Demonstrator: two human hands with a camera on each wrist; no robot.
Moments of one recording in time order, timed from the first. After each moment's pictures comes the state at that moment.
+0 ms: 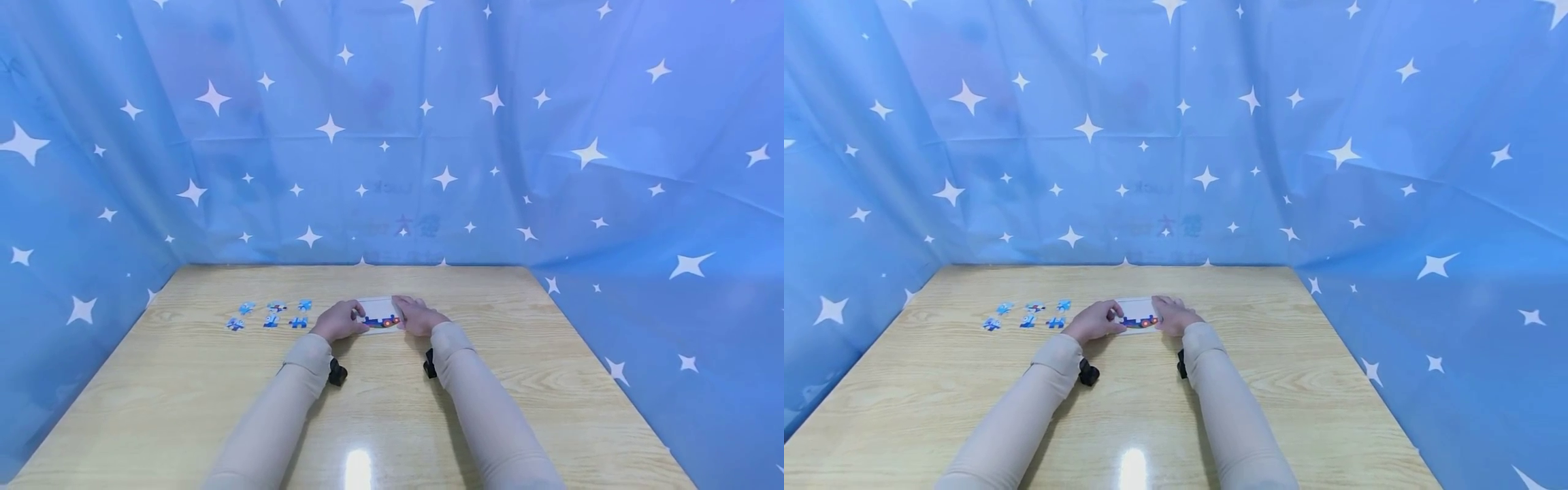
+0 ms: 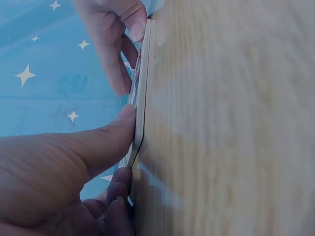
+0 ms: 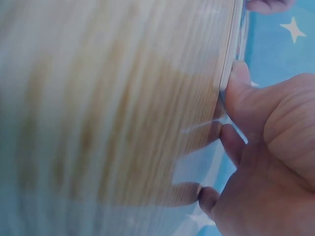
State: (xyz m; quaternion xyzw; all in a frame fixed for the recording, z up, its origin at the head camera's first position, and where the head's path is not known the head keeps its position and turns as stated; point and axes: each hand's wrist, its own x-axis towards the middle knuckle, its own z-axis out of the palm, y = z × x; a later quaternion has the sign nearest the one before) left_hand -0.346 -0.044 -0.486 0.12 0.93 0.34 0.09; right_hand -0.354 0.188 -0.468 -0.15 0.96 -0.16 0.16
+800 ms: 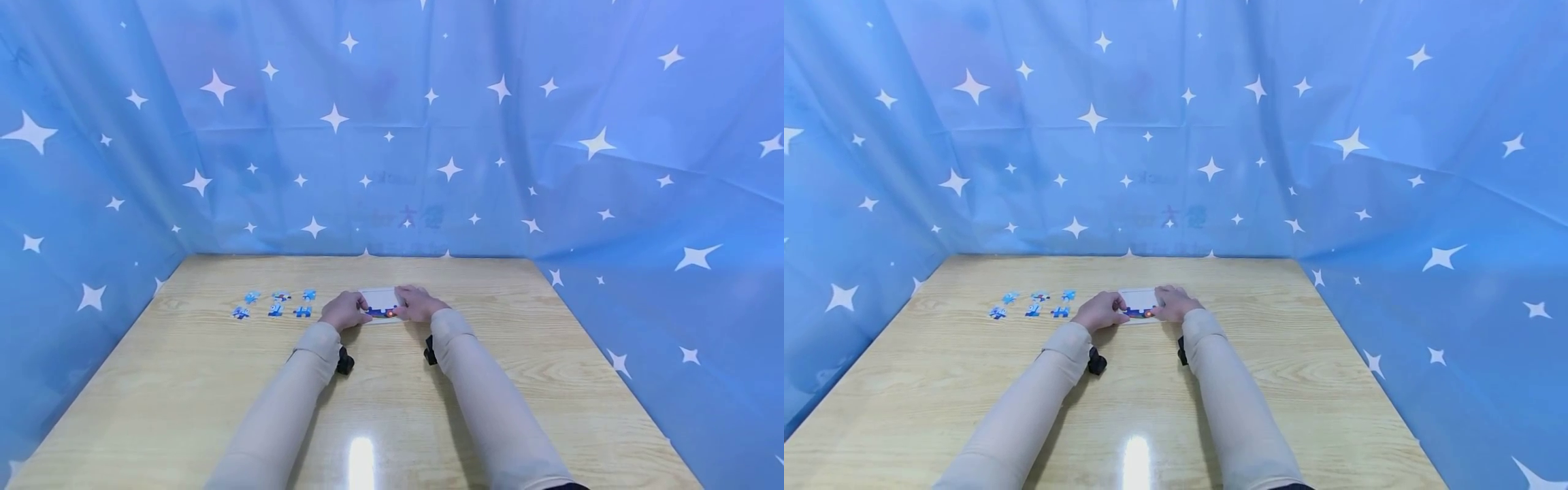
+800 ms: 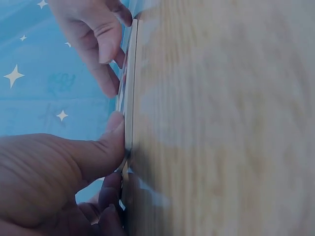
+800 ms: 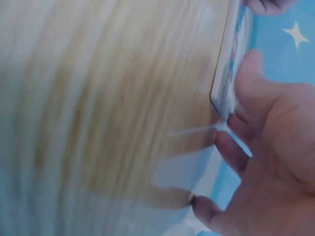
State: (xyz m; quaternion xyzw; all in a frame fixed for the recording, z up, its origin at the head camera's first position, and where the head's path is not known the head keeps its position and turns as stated) left_hand -0.343 -0.036 -0.479 0.09 0.95 0.30 0.08; right_hand -0.360 0.185 -0.461 -0.16 0.96 -0.17 0.18
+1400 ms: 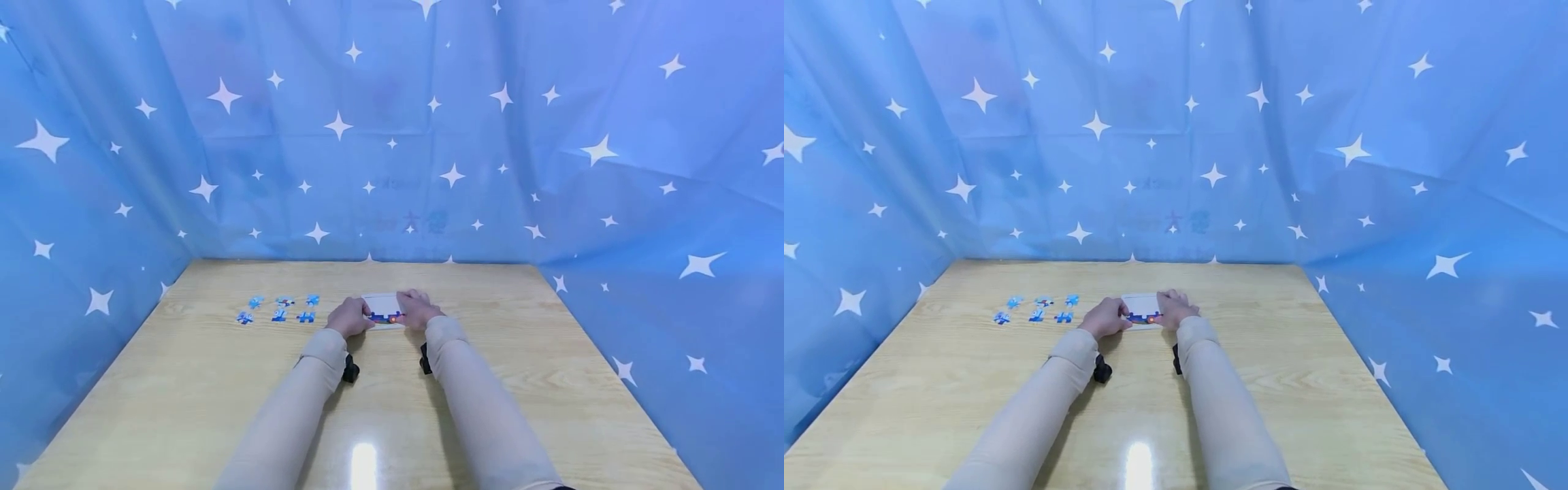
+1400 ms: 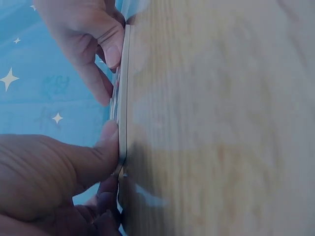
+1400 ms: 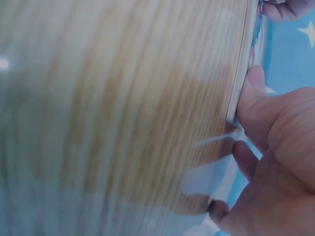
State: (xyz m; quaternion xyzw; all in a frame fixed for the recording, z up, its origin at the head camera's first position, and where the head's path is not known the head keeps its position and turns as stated) left_hand -0.345 -0.027 -0.483 0.06 0.95 0.30 0.08; right_hand -0.366 0.174 -0.472 -0.12 0.97 -0.15 0.16
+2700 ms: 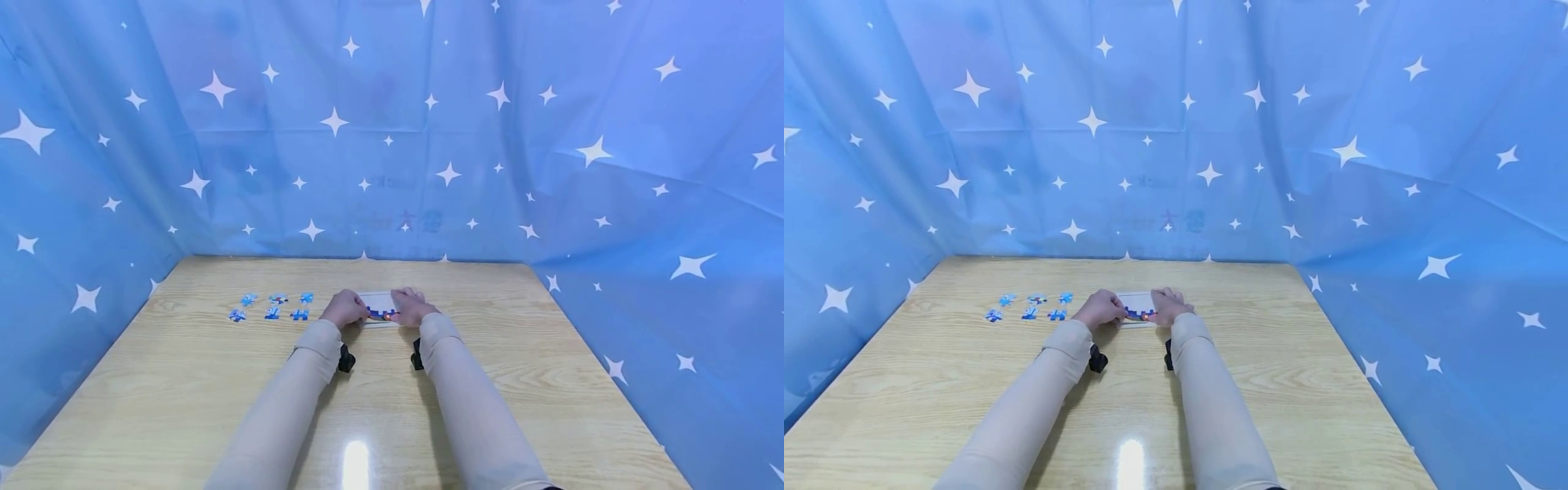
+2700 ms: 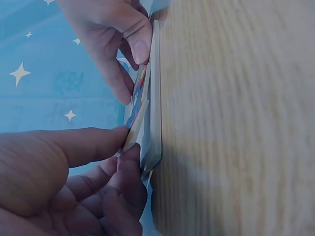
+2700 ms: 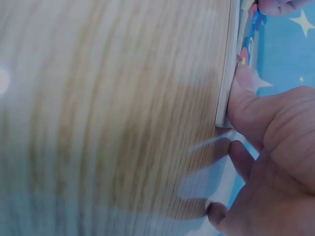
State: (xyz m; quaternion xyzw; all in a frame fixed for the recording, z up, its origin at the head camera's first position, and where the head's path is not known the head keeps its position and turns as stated) left_hand -0.353 -0.028 -0.475 0.02 0.89 0.44 0.11; right_hand -0.365 0.169 -0.469 -0.11 0.97 -0.13 0.16
